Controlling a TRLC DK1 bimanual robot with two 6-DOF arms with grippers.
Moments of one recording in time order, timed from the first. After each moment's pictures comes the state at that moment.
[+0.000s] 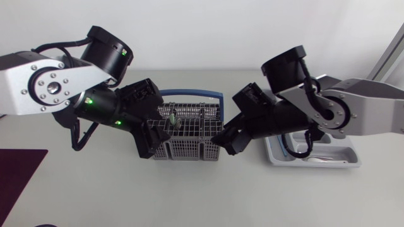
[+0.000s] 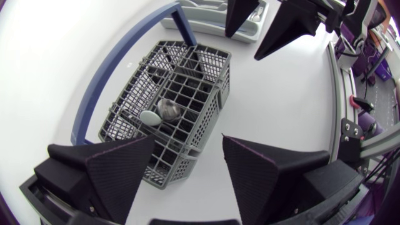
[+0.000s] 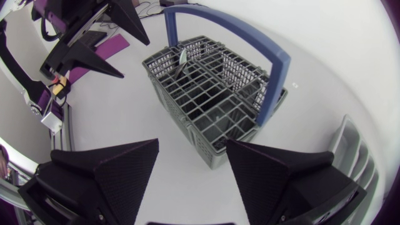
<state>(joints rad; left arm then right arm) -0.51 1.42 1.06 -0.60 0.20 0.63 0.53 1.44 0.91 -0.31 -0.35 -0.20</state>
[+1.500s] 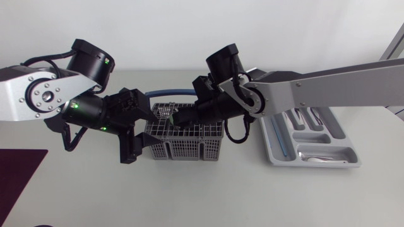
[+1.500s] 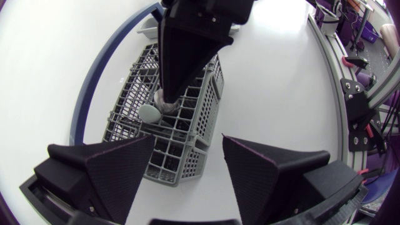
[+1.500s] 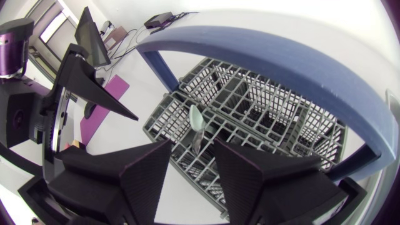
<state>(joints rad) -0.37 1.40 0.97 -0.54 0.36 0.94 0.65 1.81 1.20 -0.13 -0.36 0.27</state>
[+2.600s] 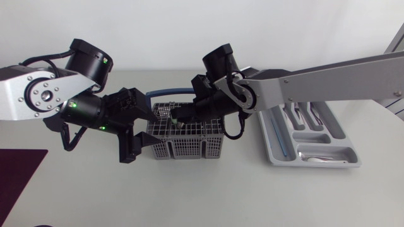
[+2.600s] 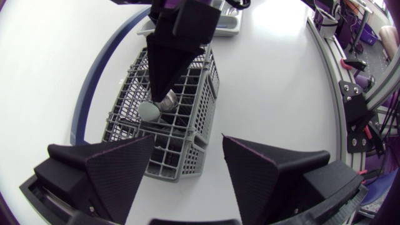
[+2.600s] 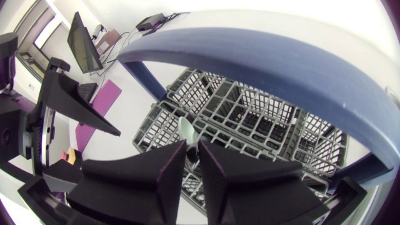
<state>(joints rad) -0.36 1.40 0.97 -0.54 0.39 0.94 0.64 1.87 1.26 -0.14 -0.33 0.29</state>
